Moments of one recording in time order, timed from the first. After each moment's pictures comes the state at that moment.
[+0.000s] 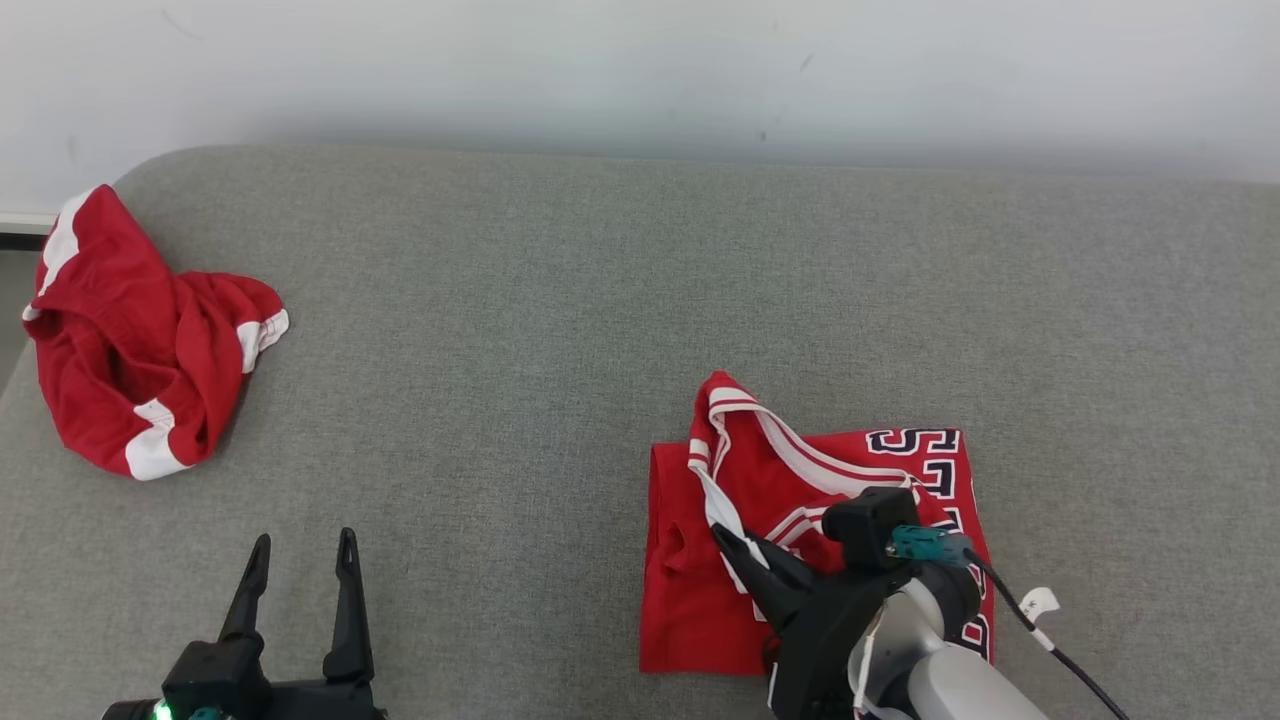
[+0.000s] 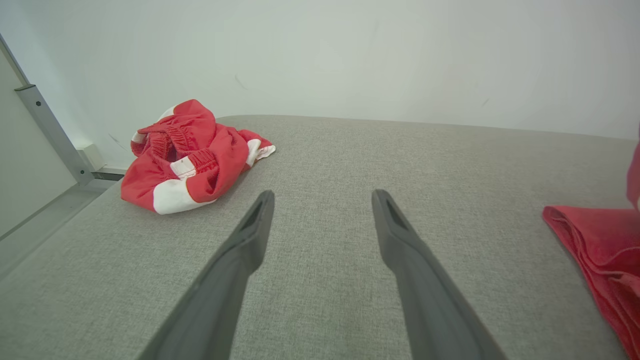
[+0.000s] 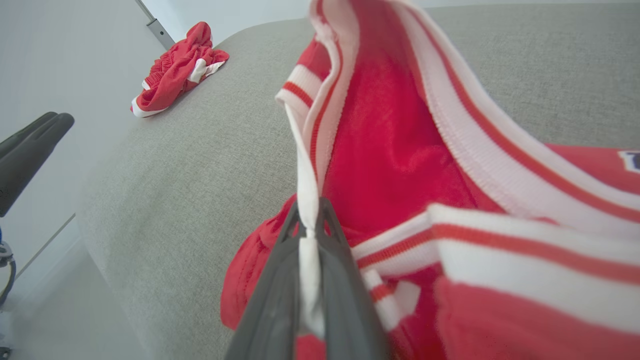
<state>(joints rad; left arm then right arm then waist) -0.08 0.06 0.04 0.25 -0.11 -0.07 -0.26 -0.29 -0.20 0.47 0.25 0.48 0.13 0.21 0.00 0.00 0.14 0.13</state>
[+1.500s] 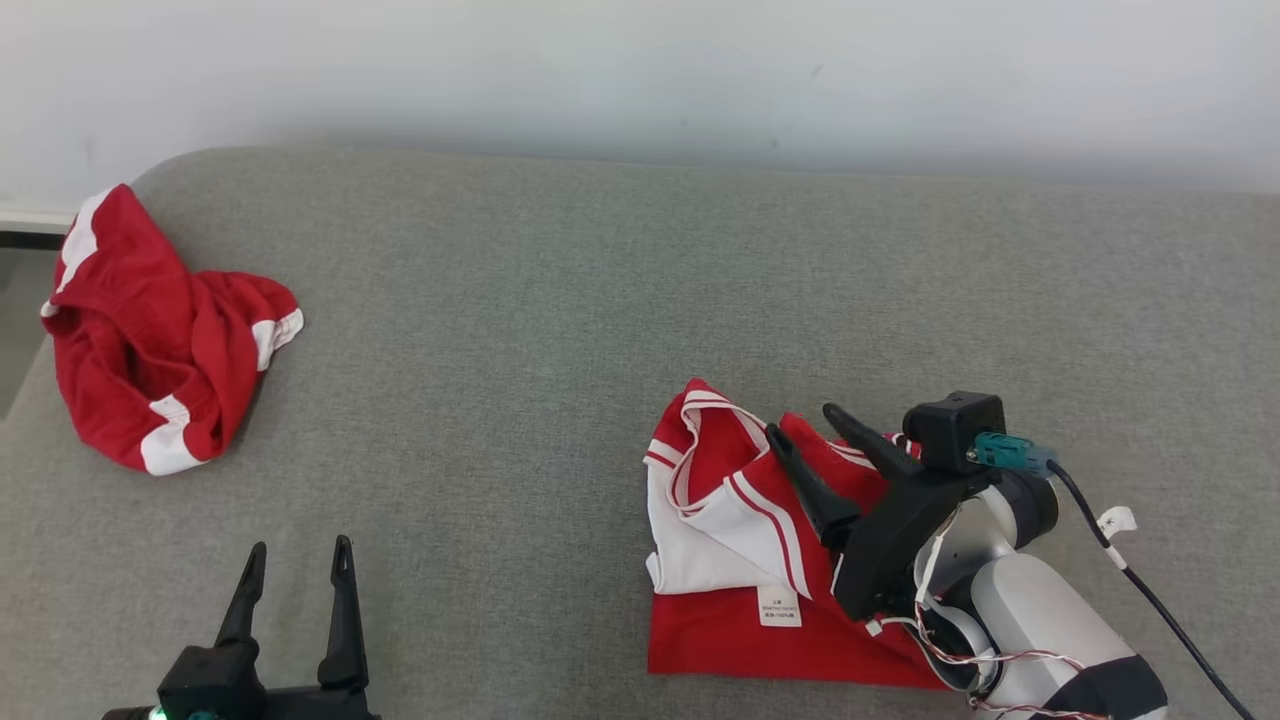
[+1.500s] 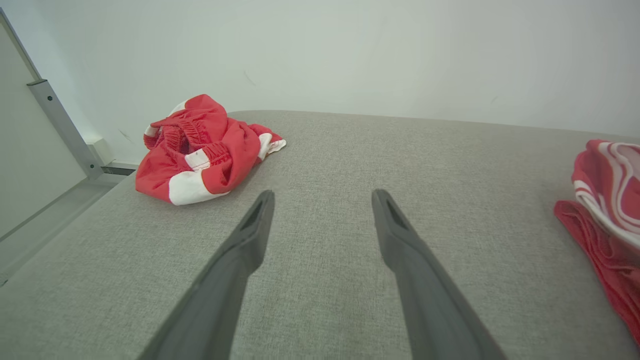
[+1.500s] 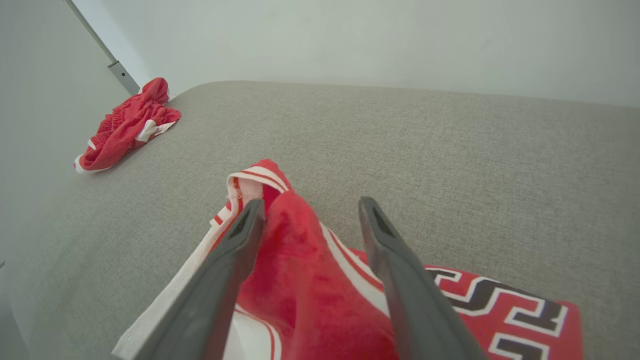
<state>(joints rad) -0.08 0.05 0.07 0.27 -0.10 -0.09 -0.26 -0.44 -0.26 0.39 0.37 0.48 0.13 0.14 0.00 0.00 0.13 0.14</state>
